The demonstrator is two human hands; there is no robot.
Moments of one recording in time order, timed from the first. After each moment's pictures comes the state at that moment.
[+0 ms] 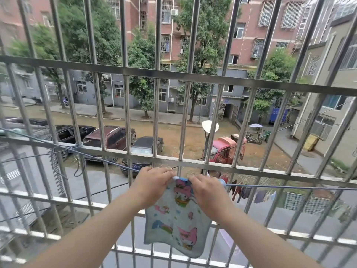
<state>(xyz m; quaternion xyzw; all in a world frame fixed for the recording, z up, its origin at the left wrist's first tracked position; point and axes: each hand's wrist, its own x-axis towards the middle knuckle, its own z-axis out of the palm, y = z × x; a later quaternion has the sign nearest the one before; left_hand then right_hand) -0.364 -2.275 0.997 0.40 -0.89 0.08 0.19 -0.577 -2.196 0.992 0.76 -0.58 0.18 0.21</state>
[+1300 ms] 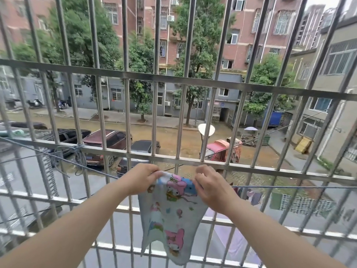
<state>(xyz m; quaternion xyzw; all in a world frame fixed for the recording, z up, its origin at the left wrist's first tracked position) -0.329 -2.247 1.040 0.44 -0.85 -0.19 0.20 -0.585 -2.153 1.023 0.78 -0.56 0.22 0.15</state>
